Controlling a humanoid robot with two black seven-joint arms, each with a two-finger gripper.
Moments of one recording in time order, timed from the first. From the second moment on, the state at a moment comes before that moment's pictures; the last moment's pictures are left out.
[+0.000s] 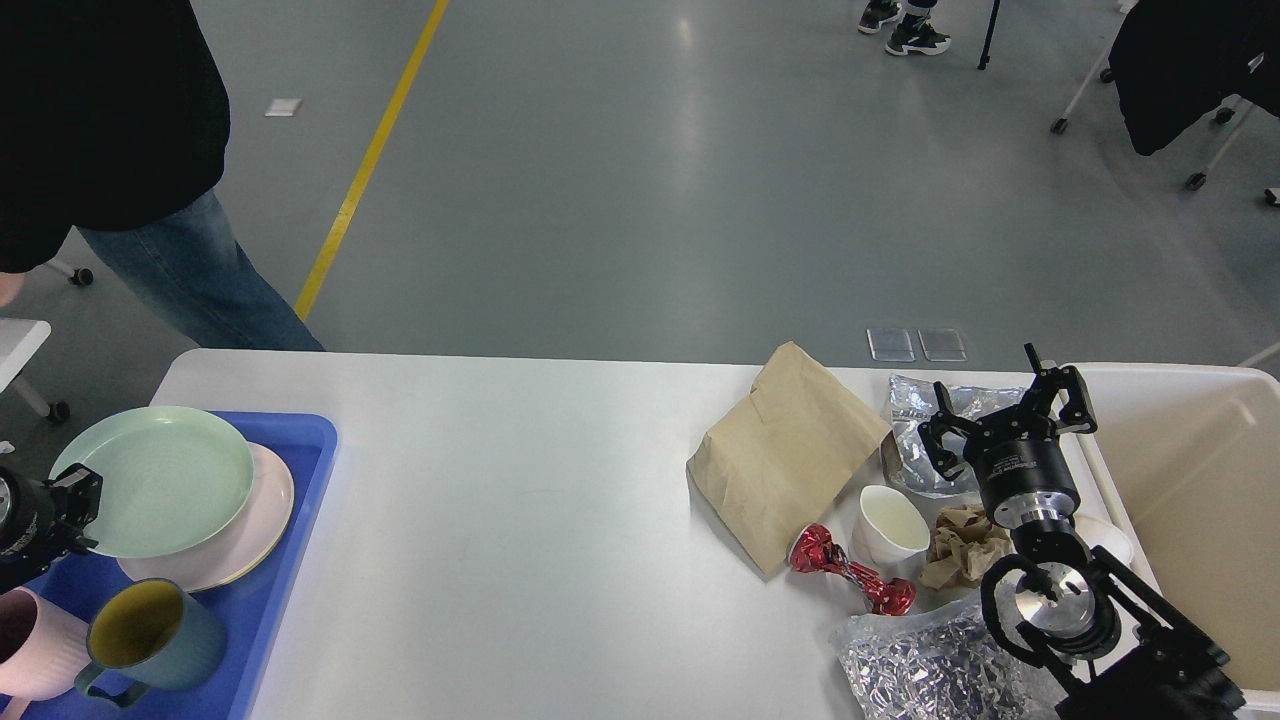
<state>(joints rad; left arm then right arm) -1.18 0.77 0.89 -0.74 -0.29 -0.35 0.28 0.27 -0.22 1.11 0.90 -0.14 0.20 0.43</state>
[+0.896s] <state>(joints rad) -1.19 0.80 0.88 -0.77 -0.31 -0.34 0.28 0.27 -0.22 1.11 0.90 -0.14 0.20 0.43</state>
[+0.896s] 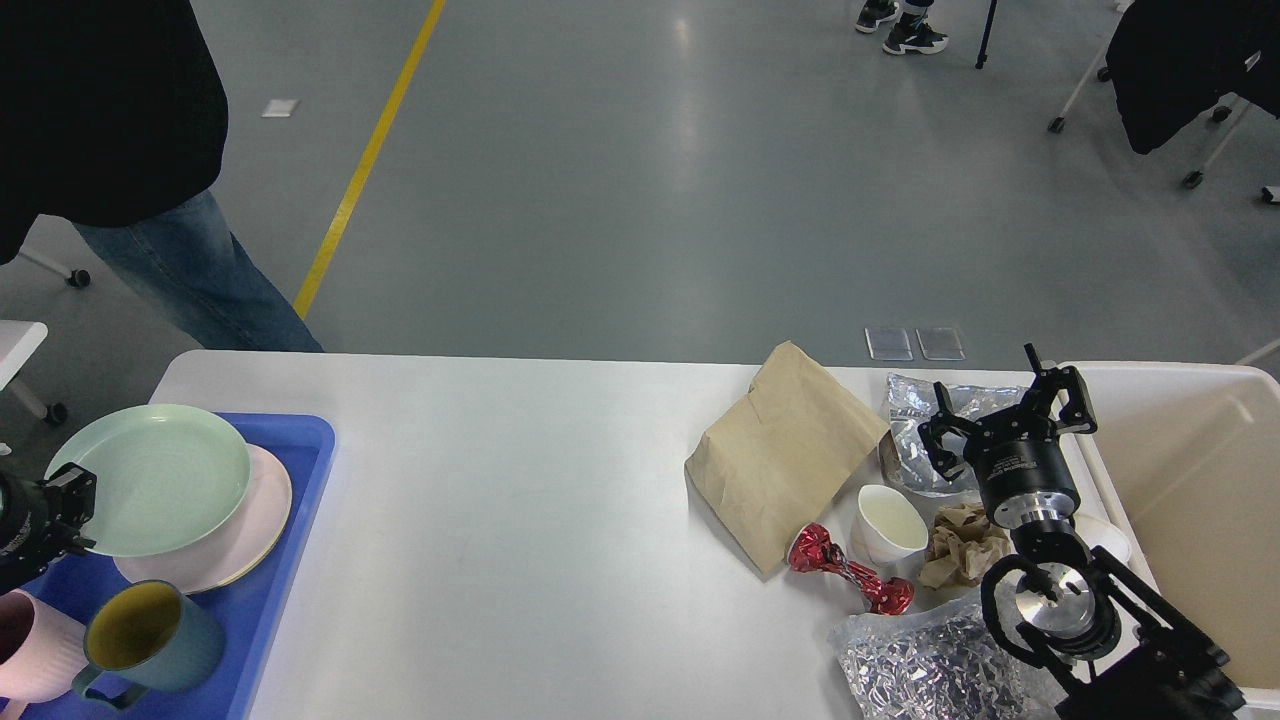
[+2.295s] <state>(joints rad) -1.22 0.82 0.84 -0.75 -0.31 -0.39 0.28 0.27 -0.22 1.11 0.90 -0.14 0.20 0.43</state>
